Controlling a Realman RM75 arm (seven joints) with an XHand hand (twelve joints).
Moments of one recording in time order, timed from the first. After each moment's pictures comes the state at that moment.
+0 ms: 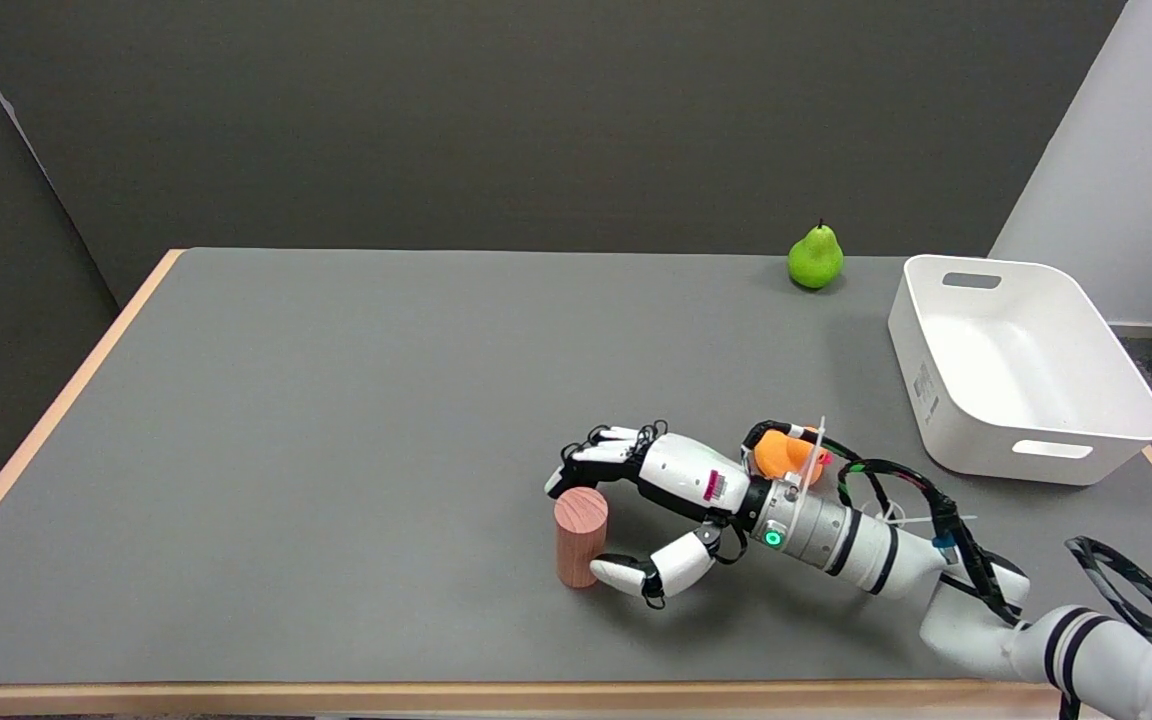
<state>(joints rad) 0.07 -0.97 -2.04 1.04 -0.19 0.96 1.23</state>
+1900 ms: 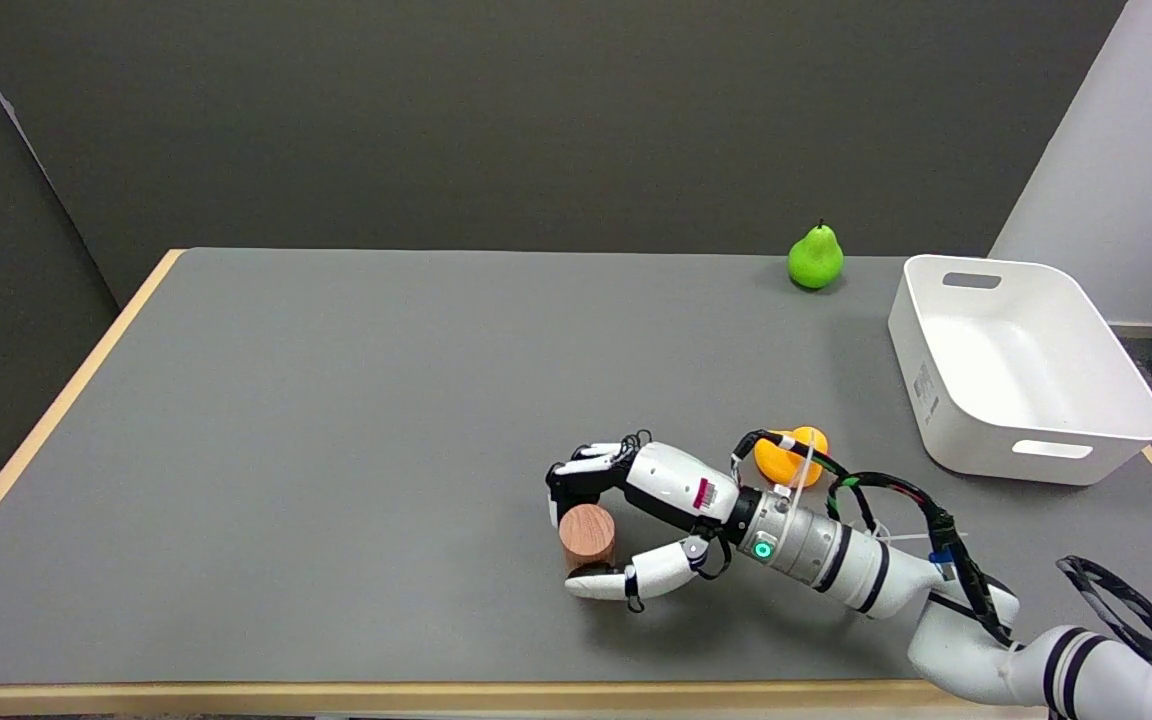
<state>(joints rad) 0.03 -0.98 -2.08 1.12 -0.10 0.93 1.24</state>
